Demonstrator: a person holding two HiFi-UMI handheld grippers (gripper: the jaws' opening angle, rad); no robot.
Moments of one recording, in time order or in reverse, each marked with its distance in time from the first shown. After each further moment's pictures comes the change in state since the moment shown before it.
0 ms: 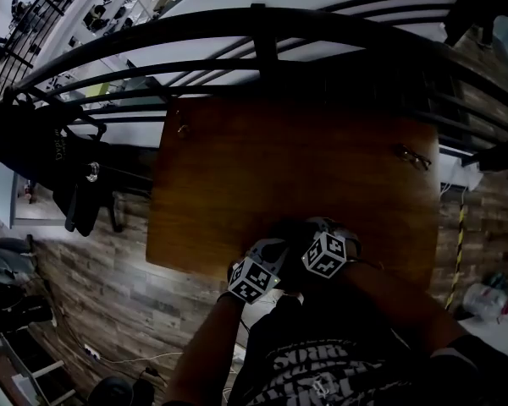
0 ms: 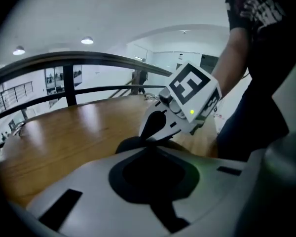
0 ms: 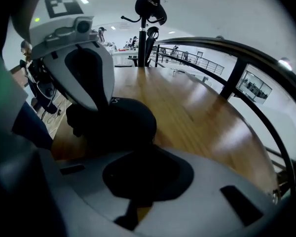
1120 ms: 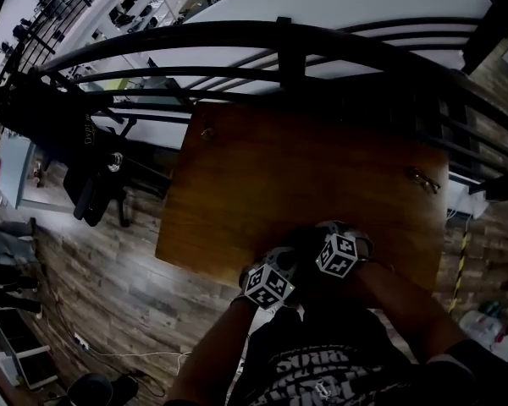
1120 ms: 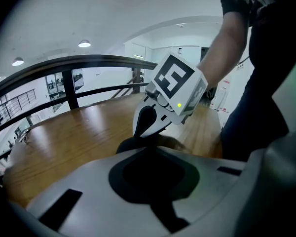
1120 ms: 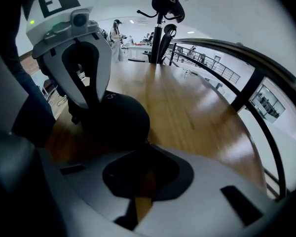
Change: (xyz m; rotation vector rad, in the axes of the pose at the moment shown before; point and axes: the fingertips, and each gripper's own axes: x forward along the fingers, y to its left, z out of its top) left arm 0.006 -0.002 0.002 0.041 0.020 0.075; right arm 0.000 -0.015 0.001 -0.181 0.031 0.067
